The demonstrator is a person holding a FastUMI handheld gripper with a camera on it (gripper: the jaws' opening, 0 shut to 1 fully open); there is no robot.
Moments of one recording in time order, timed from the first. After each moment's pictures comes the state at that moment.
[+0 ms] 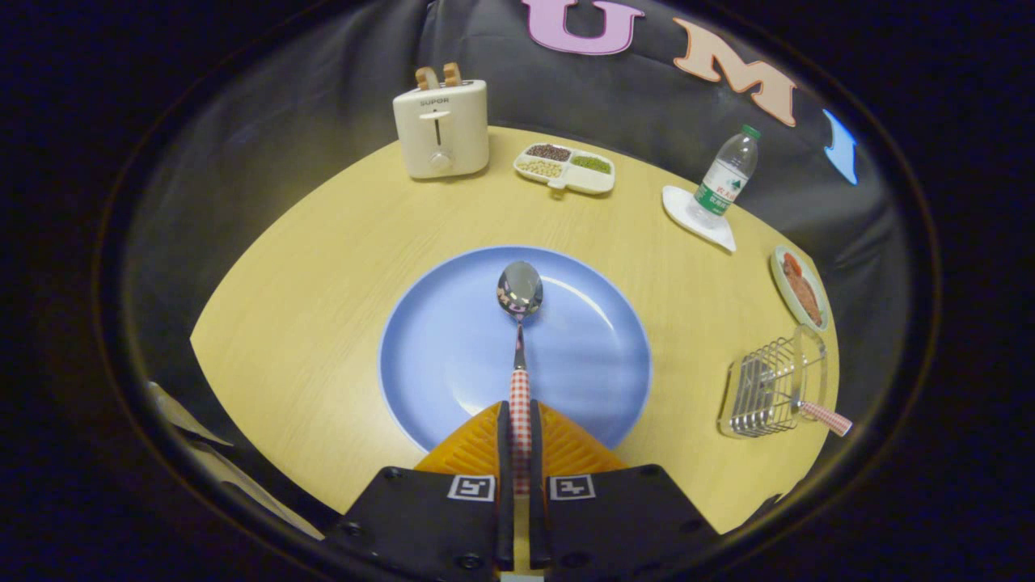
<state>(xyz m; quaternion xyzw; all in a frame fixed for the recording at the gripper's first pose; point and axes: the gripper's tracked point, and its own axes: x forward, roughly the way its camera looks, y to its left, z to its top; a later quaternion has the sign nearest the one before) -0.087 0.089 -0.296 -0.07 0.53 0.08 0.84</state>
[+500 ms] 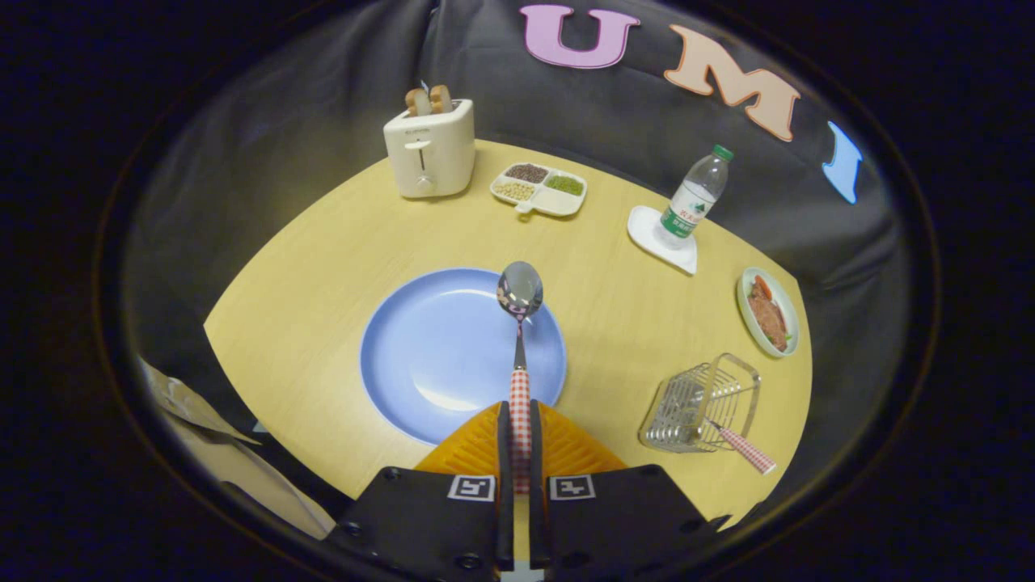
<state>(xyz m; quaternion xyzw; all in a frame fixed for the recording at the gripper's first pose) -0.078 0.028 -0.242 -0.08 0.52 0.09 0.84</state>
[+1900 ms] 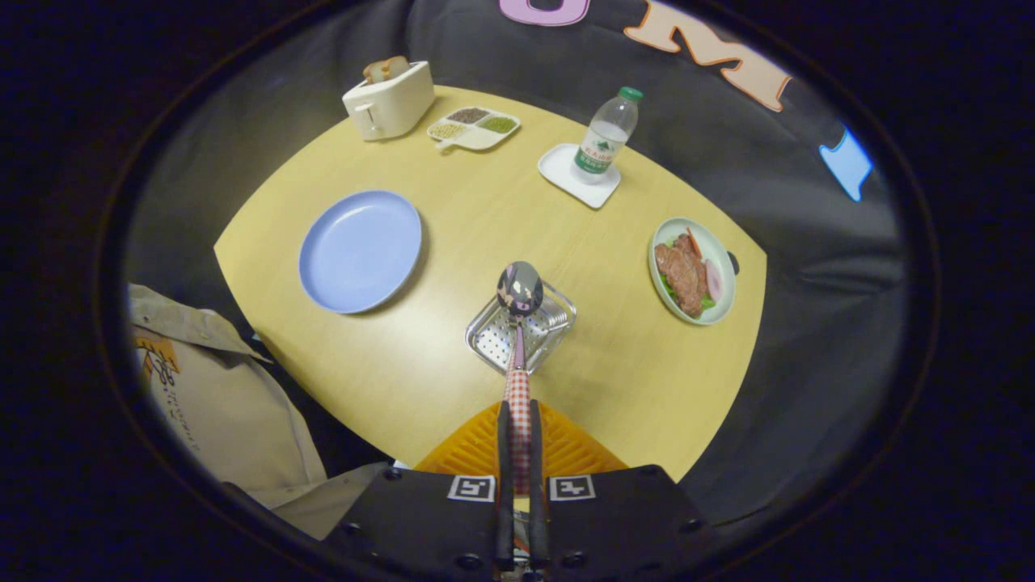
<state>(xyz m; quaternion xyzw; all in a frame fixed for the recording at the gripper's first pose) -0.103 -0.181 -0.187 -0.15 0.65 0.14 0.73</state>
